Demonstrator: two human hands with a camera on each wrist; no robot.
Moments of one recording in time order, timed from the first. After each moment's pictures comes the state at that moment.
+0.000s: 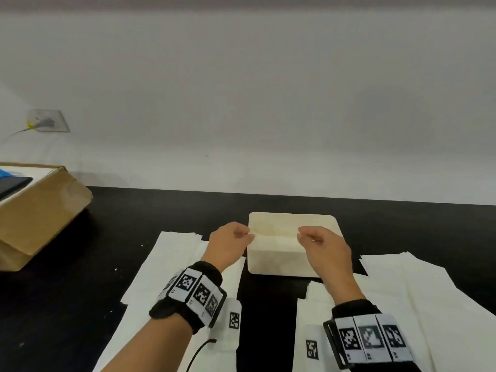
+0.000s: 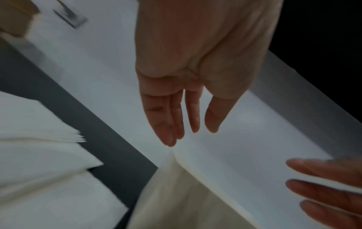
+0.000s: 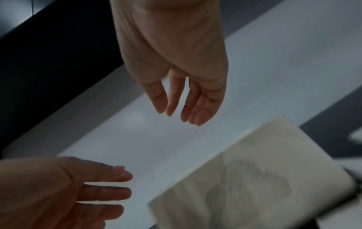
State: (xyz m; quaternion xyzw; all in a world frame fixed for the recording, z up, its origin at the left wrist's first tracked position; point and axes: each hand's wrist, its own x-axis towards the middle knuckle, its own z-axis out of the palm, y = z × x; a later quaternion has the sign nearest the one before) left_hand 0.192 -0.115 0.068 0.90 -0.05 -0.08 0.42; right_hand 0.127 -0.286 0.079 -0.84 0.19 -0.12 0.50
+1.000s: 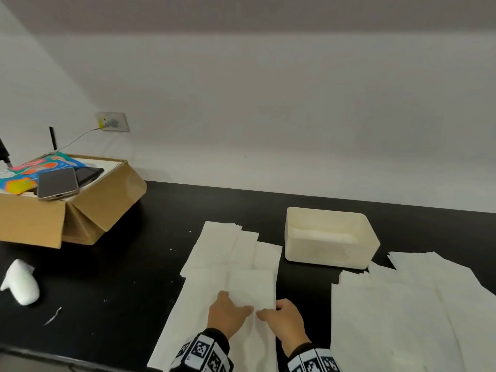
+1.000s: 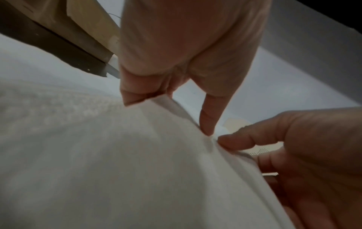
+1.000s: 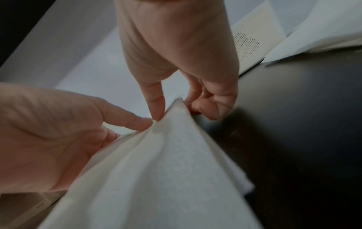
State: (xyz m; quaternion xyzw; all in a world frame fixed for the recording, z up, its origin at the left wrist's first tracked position) left_hand 0.083 -0.012 -0.026 0.85 0.17 -0.18 0.47; right_hand 0.064 -0.134 -0.036 -0.74 0.29 0.13 0.59
